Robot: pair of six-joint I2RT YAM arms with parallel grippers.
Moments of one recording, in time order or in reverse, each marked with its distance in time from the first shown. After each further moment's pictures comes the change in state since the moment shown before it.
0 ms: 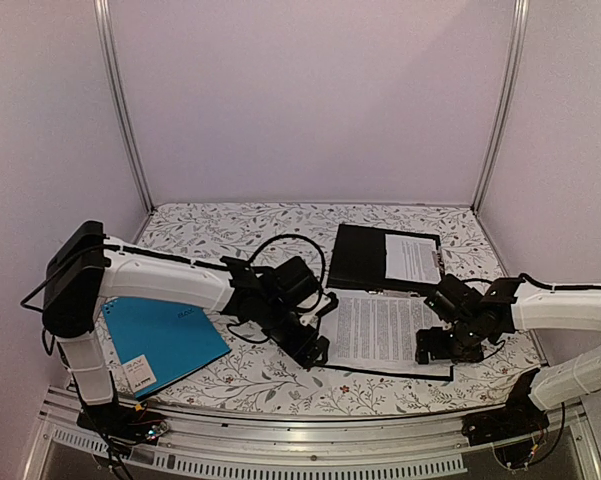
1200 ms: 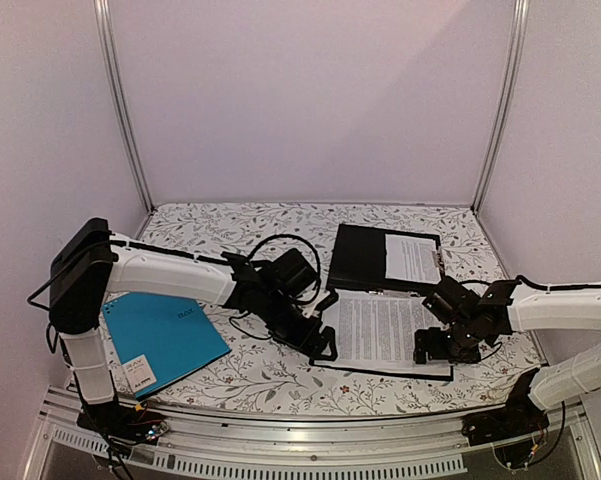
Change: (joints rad) left arm 0.040 0.028 0.013 0.054 0.177 -0.144; right arm 0.000 0.023 -0.013 0.053 0.012 0.017
